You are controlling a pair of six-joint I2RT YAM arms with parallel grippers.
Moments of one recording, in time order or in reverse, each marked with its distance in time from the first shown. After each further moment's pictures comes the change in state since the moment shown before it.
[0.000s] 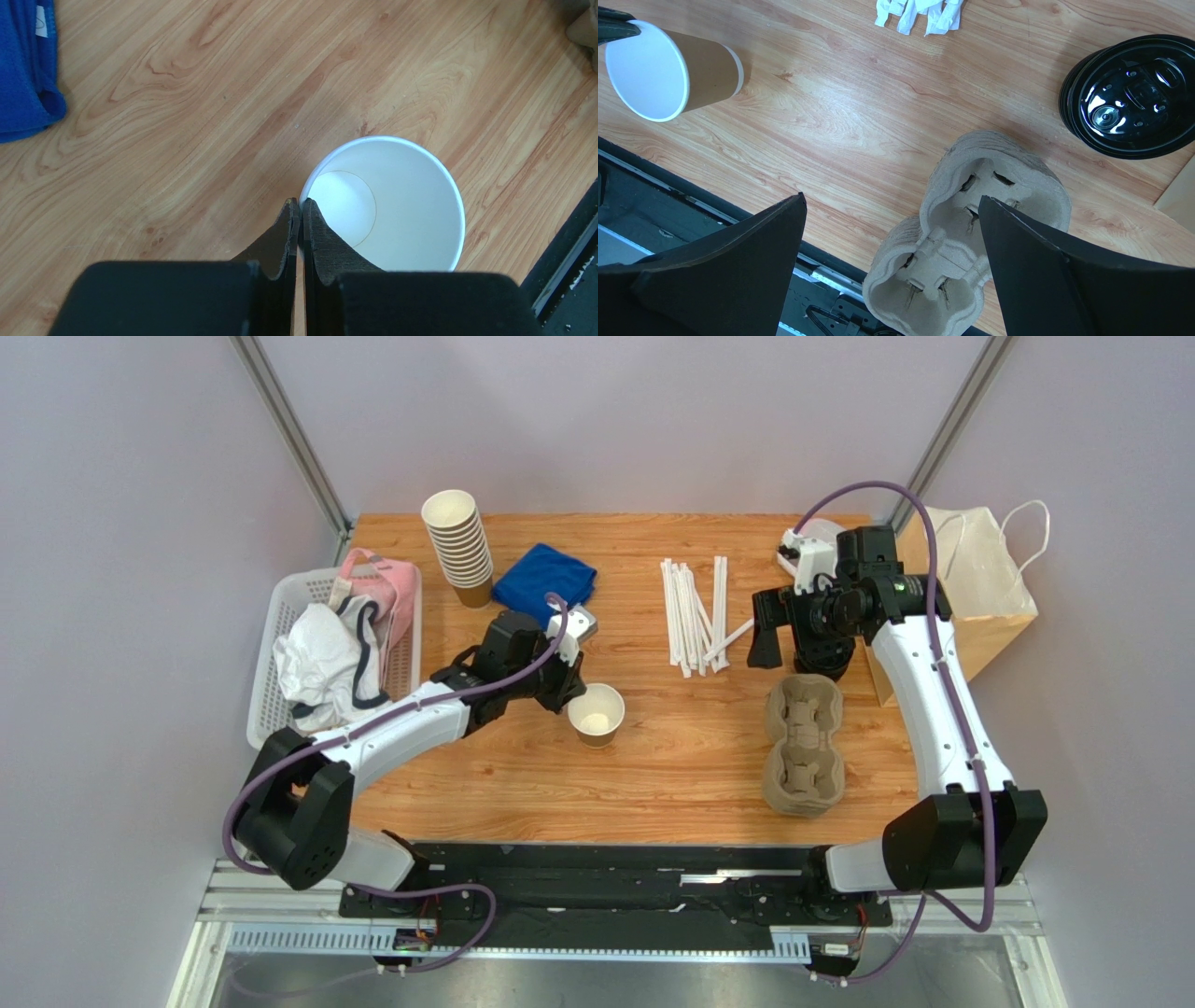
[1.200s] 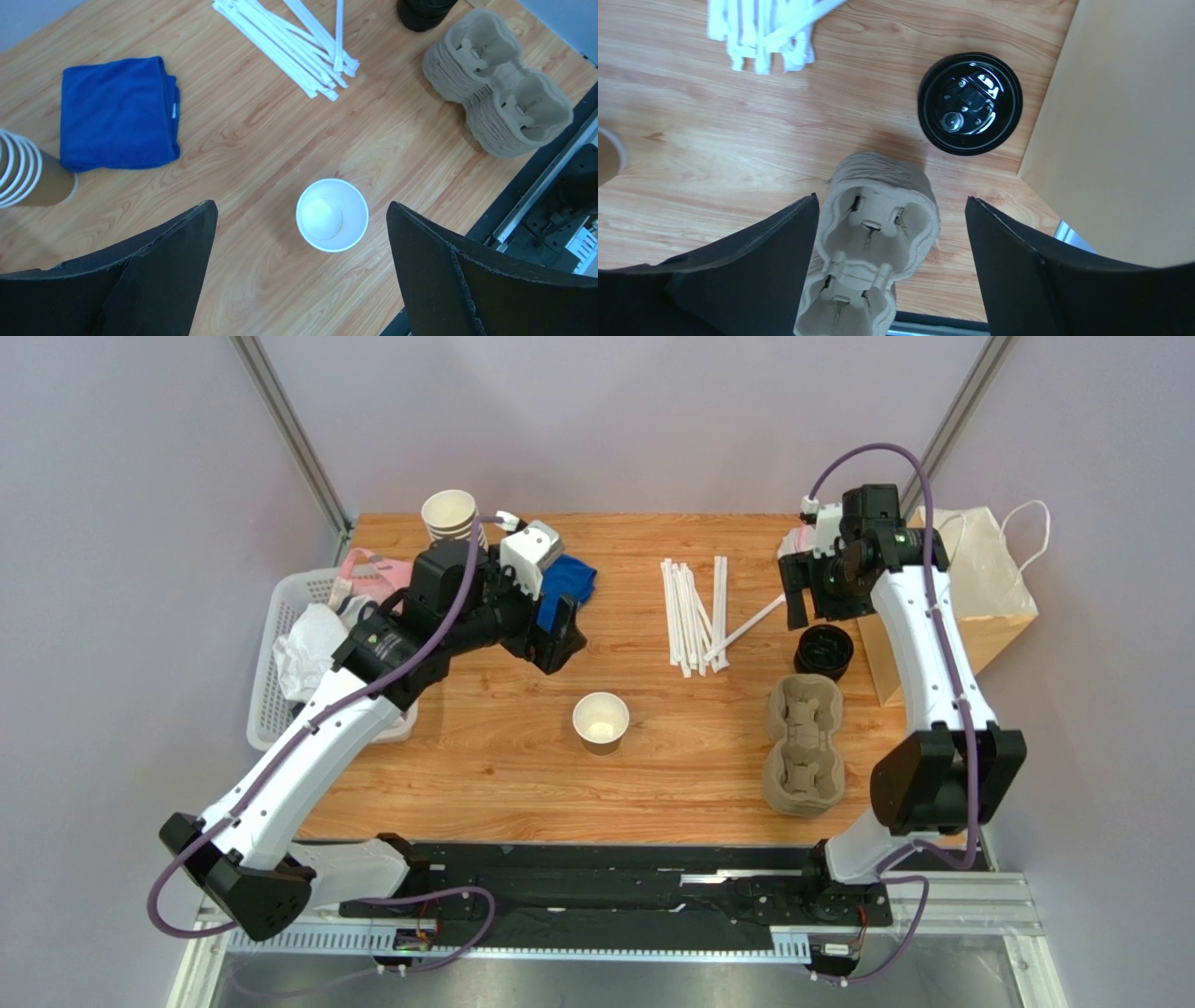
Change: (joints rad) left arm -0.024 -0.174 0.556 -0.568 -0.086 -0.050; right arm -0.041 0.188 0.239 -0.041 0.282 -0.024
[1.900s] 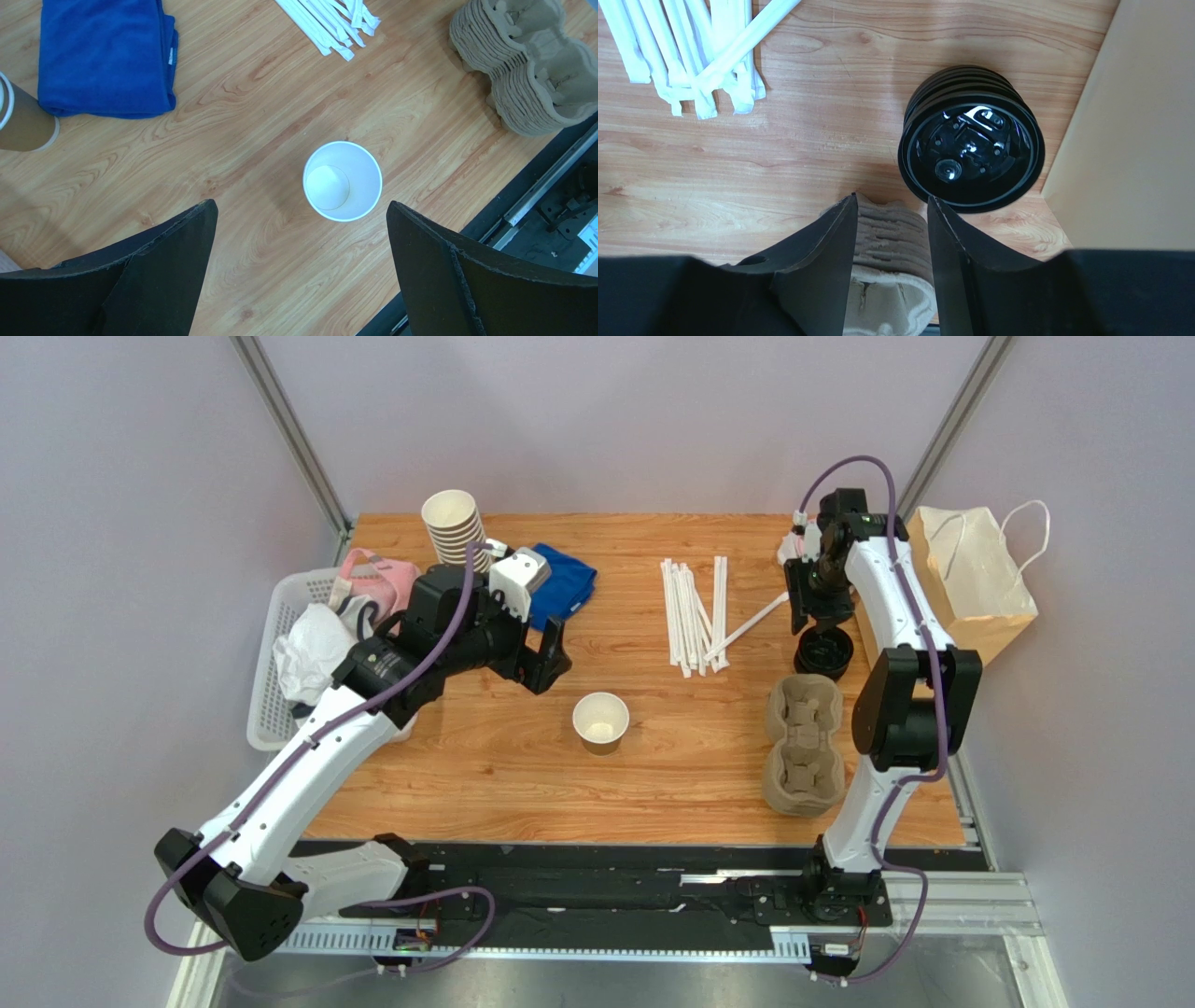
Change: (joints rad) left arm 0.042 -0.086 -0.163 -0.003 -0.023 -0.036; right arm -0.039 0.328 0.112 0.006 0.053 0.086
